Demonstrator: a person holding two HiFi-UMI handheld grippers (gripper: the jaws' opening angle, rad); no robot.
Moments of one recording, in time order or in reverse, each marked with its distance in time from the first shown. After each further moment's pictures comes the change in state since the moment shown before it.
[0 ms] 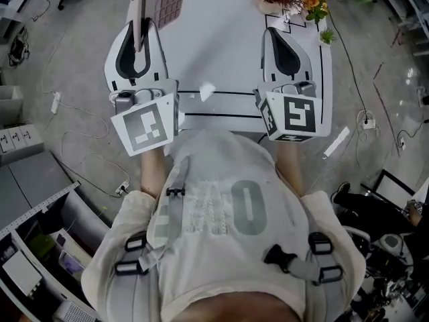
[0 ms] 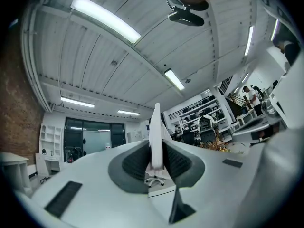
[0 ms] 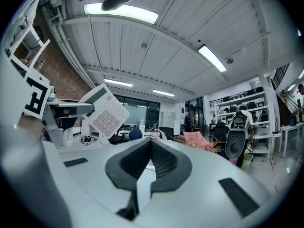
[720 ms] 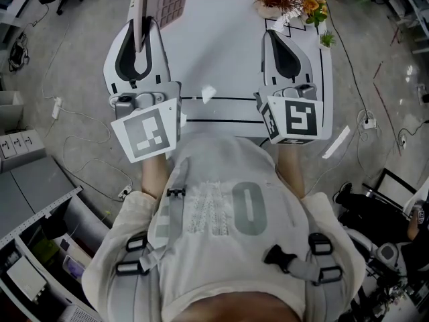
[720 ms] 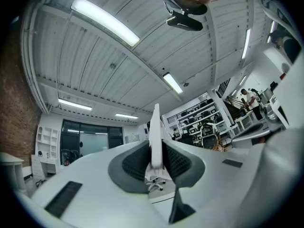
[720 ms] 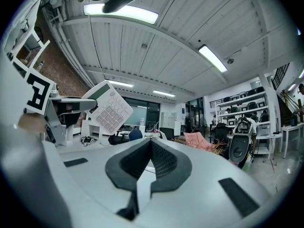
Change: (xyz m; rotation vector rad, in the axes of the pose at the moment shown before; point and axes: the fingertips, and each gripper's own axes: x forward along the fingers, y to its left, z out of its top) left arm 0.016 -0.001 0.013 0.006 -0.042 -0.022; right arm 0.011 -0.002 0.002 0.002 -0.007 0.006
